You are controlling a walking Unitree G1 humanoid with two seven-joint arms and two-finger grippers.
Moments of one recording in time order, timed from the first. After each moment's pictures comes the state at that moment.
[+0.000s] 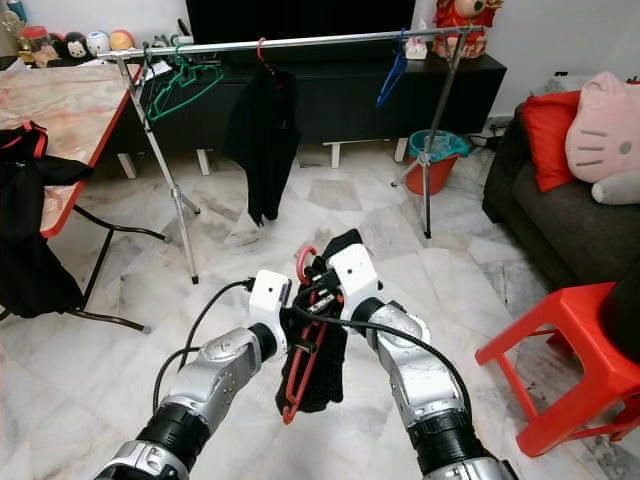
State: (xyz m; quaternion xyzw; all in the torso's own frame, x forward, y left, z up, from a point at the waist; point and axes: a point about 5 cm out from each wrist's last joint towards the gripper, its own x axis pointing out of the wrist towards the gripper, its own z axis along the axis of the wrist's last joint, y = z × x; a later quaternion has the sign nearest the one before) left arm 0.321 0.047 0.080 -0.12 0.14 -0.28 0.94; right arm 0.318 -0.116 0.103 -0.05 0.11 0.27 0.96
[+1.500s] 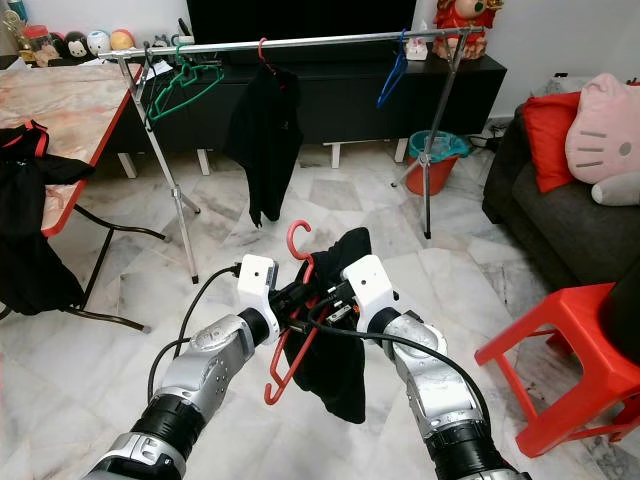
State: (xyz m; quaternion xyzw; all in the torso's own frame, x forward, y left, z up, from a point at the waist) left arm 0.325 0.048 0.091 -0.15 0.11 -0.30 0.94; right arm 0.311 -0.132 0.092 -0.09 0.13 0.28 0.95
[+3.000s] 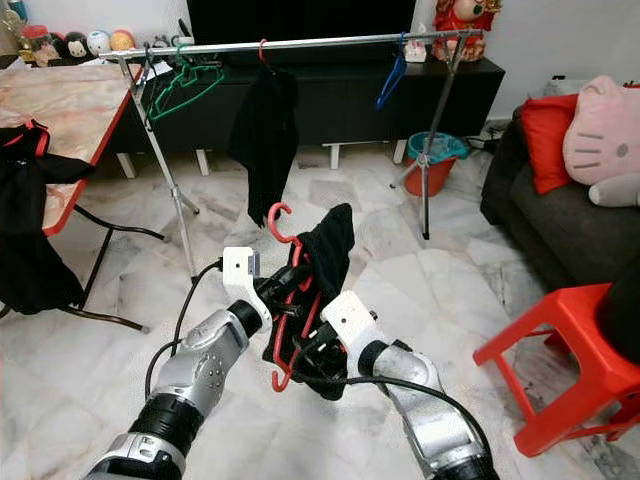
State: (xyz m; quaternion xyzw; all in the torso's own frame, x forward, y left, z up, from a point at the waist) left arm 0.328 0.055 0.102 -0.20 0.06 -0.32 0.93; right arm 0.279 -0.121 0.084 -0.15 0.16 0.34 0.91
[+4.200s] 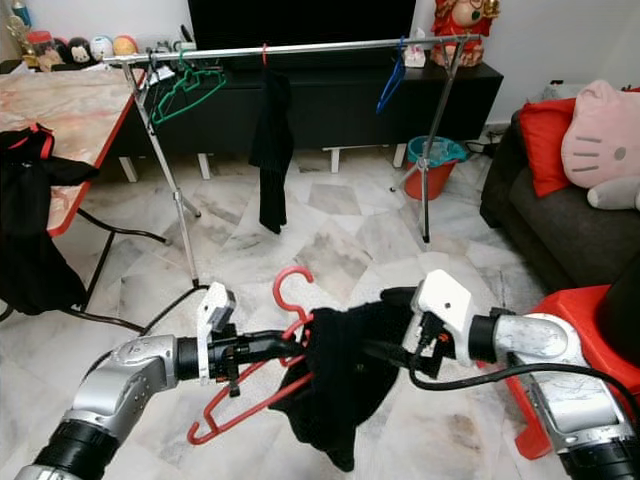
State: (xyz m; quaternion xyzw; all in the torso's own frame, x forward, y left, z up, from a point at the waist) left arm 0.271 0.113 0.096 -0.08 0.14 -0.62 0.77; right arm 0.270 -0.230 0.138 -0.18 0.18 0.49 0.84
